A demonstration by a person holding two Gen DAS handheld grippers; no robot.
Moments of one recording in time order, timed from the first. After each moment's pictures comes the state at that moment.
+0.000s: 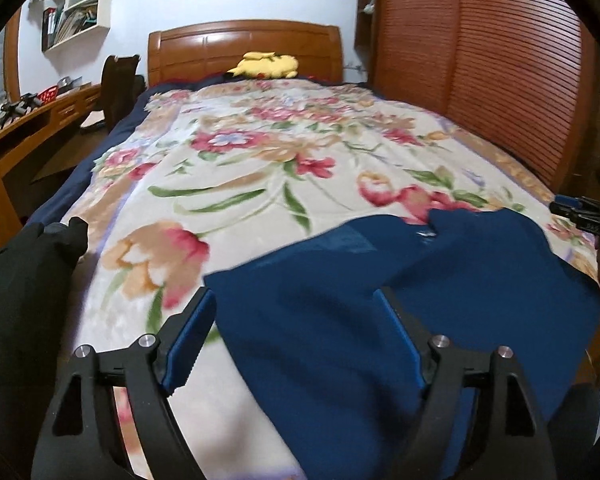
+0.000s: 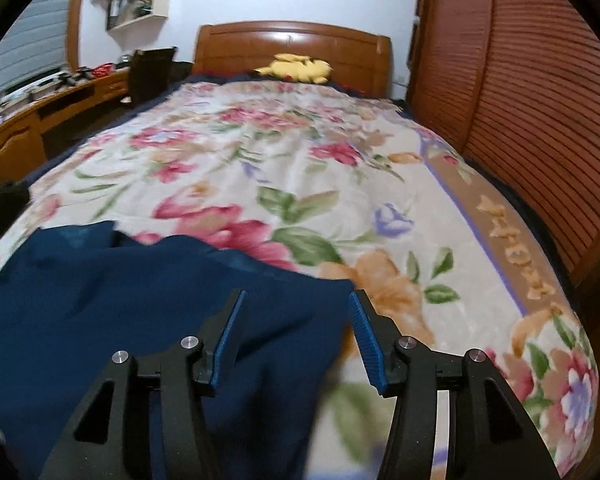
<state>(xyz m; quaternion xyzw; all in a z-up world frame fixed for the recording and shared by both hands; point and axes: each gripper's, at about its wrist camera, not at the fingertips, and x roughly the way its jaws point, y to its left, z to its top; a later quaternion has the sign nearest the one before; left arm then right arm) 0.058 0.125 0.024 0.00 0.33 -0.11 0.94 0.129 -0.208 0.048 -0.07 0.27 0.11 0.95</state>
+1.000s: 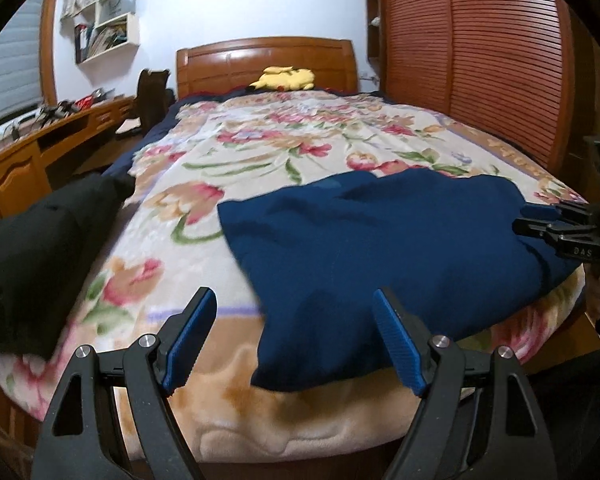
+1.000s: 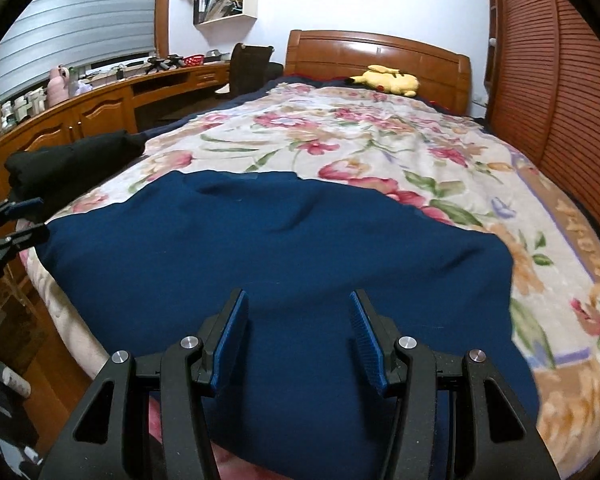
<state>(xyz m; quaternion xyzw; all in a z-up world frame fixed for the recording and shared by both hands) -0.080 0.100 -0.001 0.02 0.30 -0.05 0.95 0.002 -0.138 0.015 -0.08 0.26 0.23 0.93</state>
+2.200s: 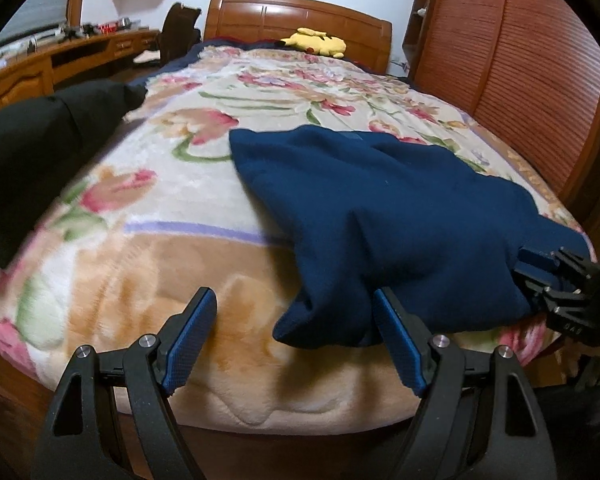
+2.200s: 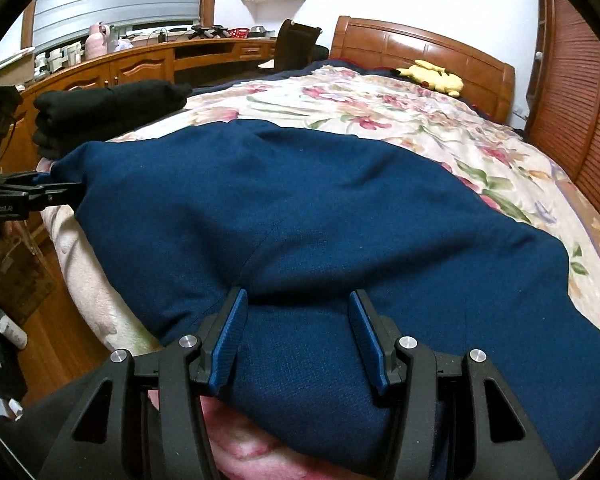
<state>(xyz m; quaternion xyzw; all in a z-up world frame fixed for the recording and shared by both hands) -0.077 0.119 -0.048 -0.09 0.37 -0.04 0.92 0.006 -0.119 -0.017 -0.15 0.27 0.27 0.91</state>
